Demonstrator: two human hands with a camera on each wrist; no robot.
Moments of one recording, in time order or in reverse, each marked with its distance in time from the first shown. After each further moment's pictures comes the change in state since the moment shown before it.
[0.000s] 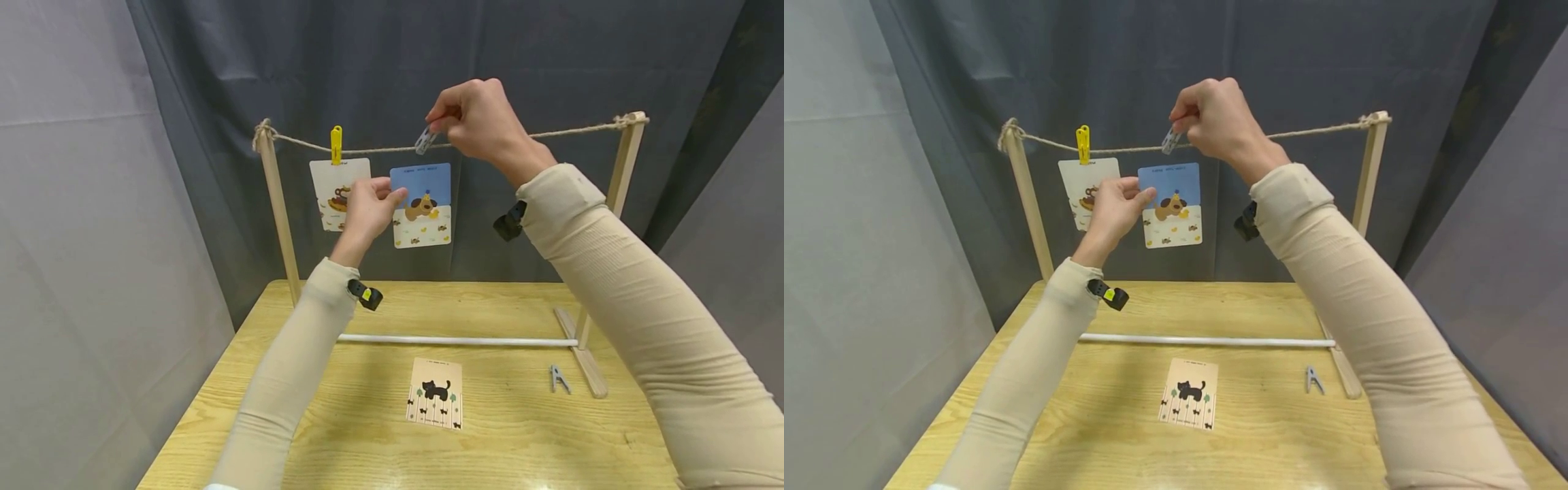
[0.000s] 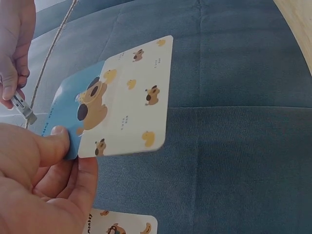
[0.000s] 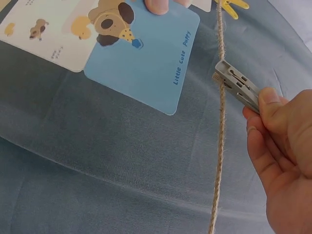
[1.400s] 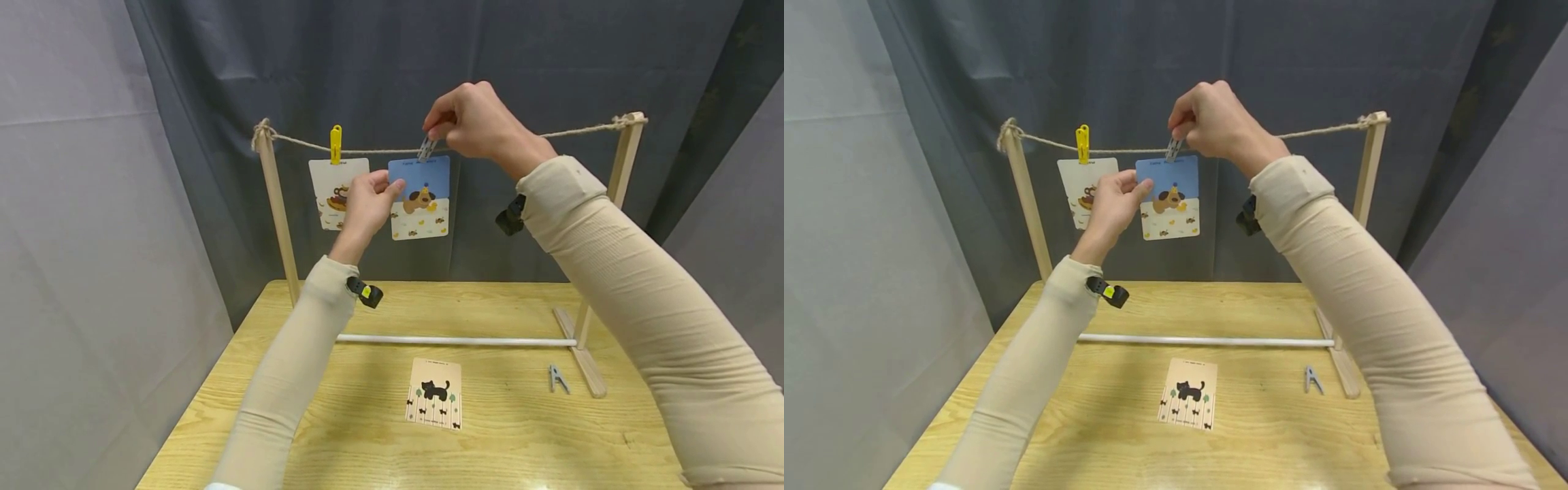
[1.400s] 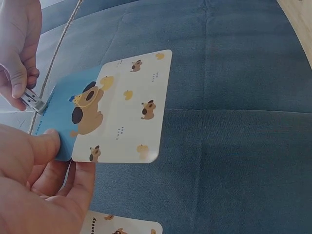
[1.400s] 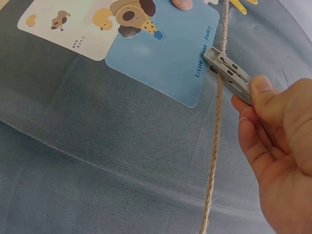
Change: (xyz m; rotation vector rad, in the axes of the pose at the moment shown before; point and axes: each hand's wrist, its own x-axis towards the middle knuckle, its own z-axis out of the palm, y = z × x) left_hand 0.003 0.002 0.000 -0.101 0.013 0.076; right_hand 0.006 0.004 -0.004 -0.073 -0.154 -0.015
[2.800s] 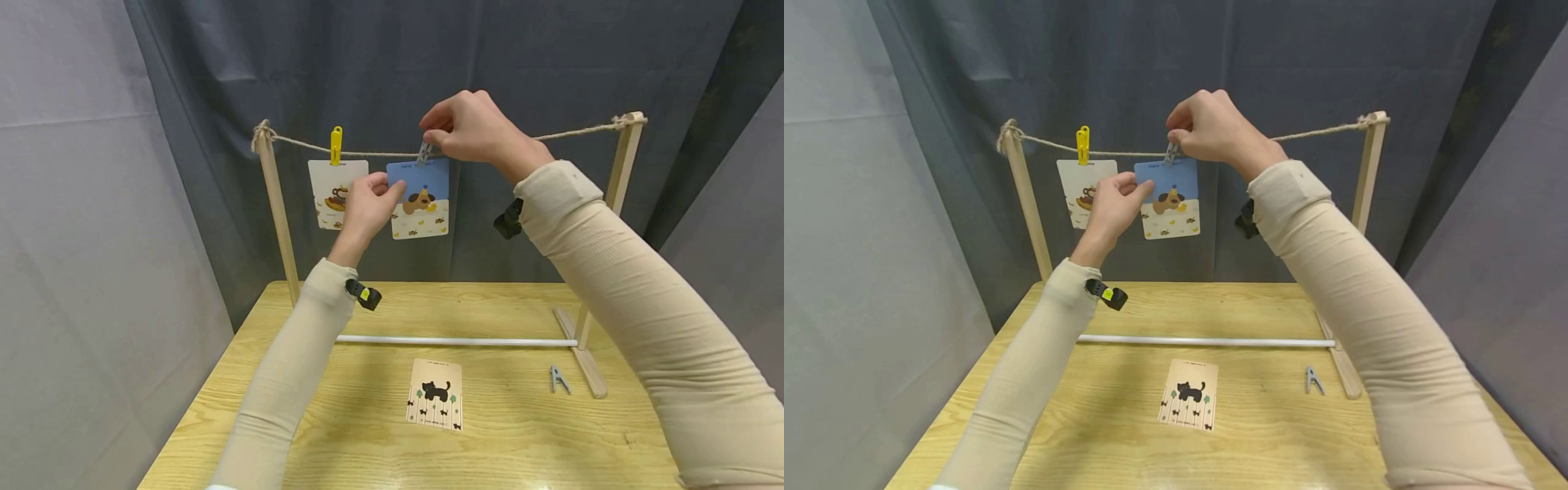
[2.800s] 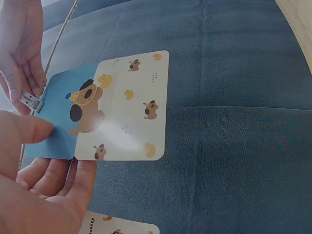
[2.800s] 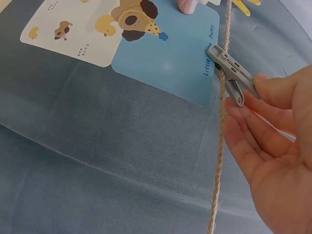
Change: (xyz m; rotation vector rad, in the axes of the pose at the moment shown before) left_hand 0.000 -0.004 -0.002 0.002 -0.001 -0.010; right_hand 0.001 0.003 0.007 0.050 -0.086 0.069
